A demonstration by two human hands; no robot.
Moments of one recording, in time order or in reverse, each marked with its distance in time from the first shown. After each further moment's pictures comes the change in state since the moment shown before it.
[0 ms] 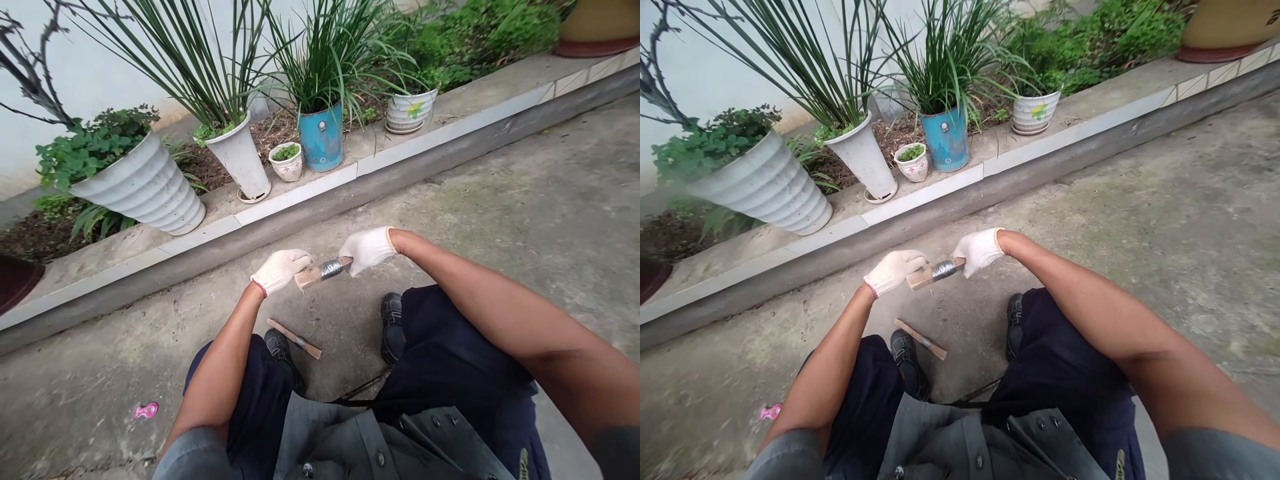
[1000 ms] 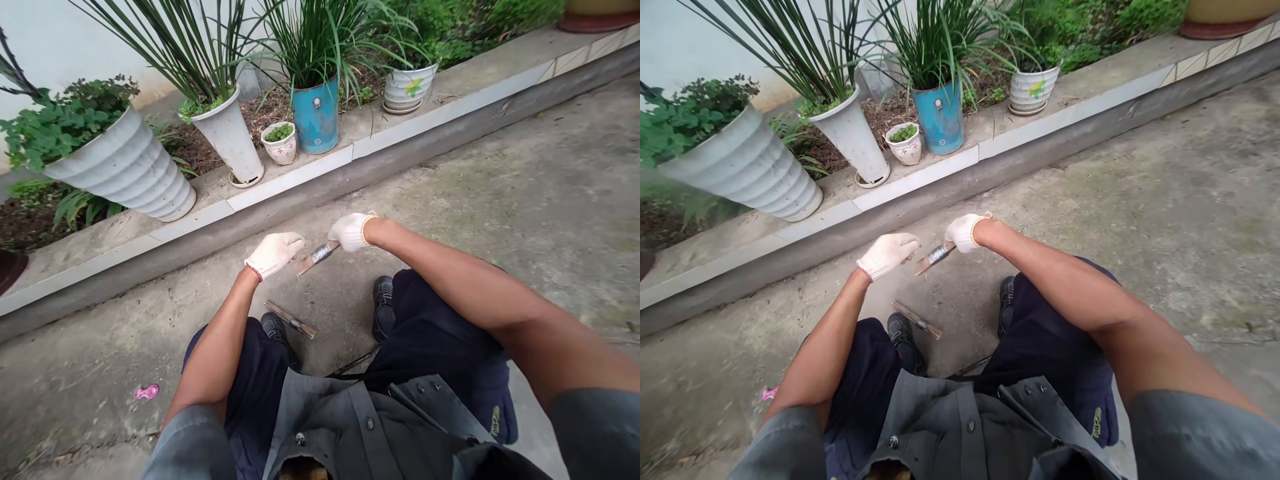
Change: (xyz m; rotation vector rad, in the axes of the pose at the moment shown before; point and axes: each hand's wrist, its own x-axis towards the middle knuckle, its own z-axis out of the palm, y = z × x) left_hand -0.003 0.011 -0.001 0.053 0.054 -0.103; right_hand 0.027 -0.007 0.010 -0.265 0.005 0.192
